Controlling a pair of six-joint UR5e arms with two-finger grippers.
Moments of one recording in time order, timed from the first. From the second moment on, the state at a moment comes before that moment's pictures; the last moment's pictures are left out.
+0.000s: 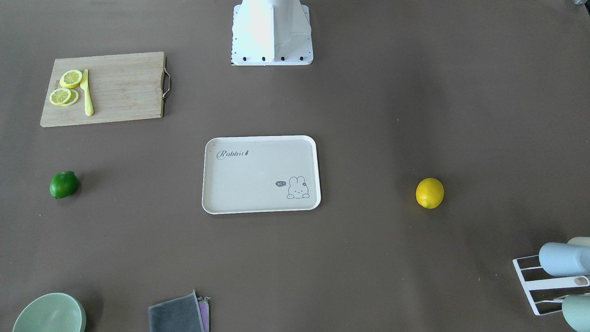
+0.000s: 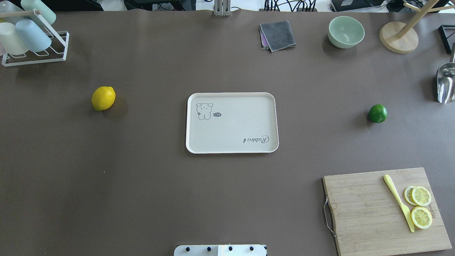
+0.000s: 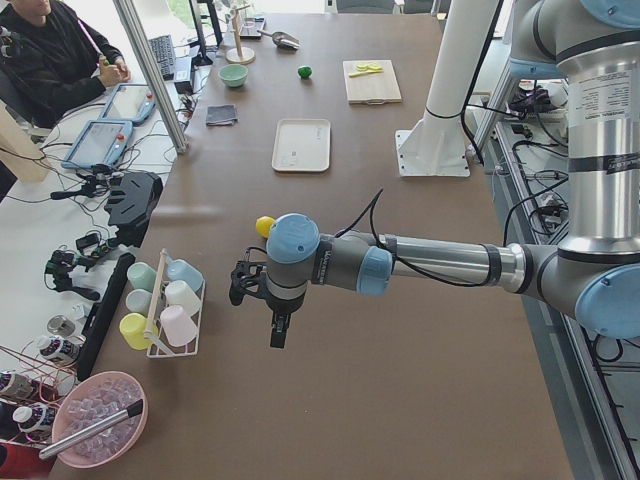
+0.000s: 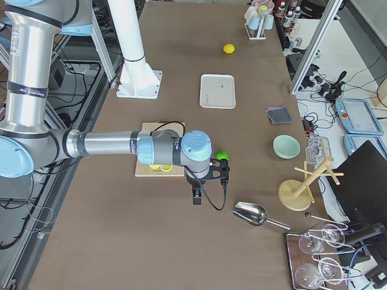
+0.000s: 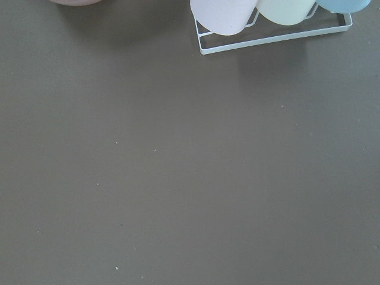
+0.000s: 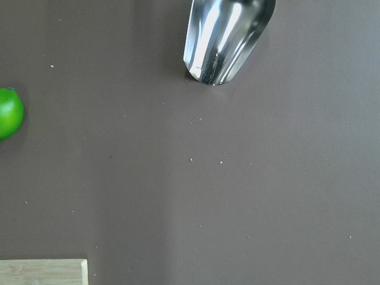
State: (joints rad) left arm -1.59 -1.45 -1.77 -1.71 -2.32 -0.09; right arm 1.60 -1.77 1.84 -1.61 2.37 -0.03
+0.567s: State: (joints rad) left arm -1.58 -1.49 -1.79 -1.80 -2.33 -0.09; right arm 1.59 -1.73 1.86 -1.60 2.38 -0.01
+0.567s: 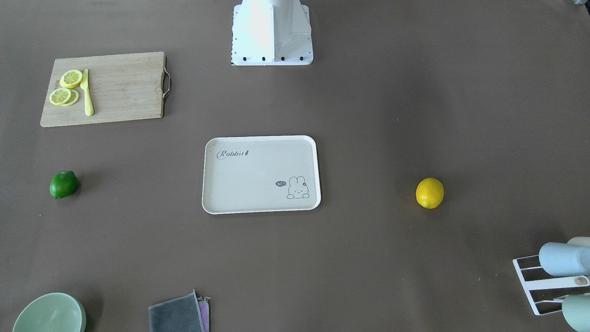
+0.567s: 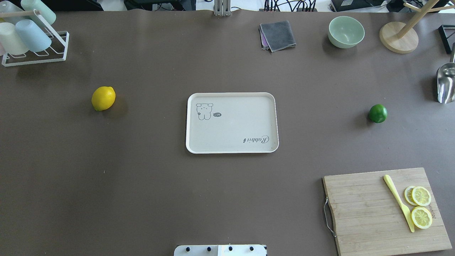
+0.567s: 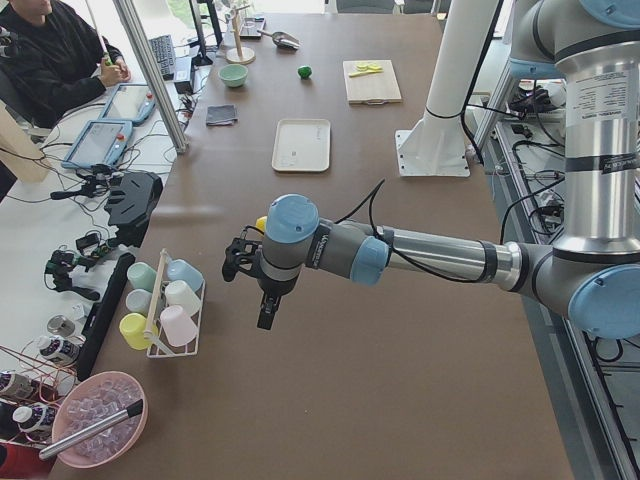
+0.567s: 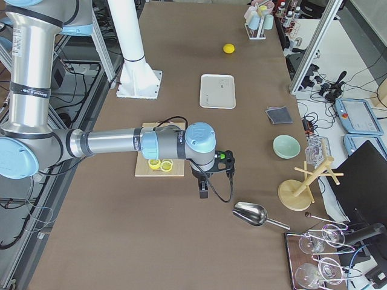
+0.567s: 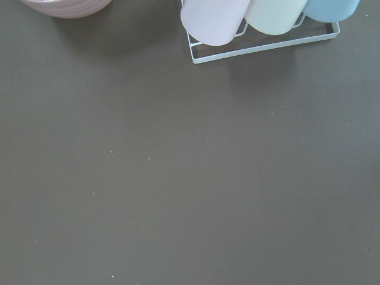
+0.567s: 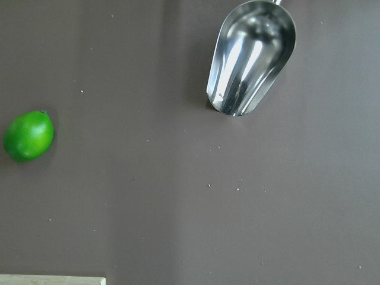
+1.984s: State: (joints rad) left arm -1.27 -1.65 -1.75 -2.14 -2.30 -0.70; right arm 1.32 -1.56 1.72 -1.30 2.32 0.46
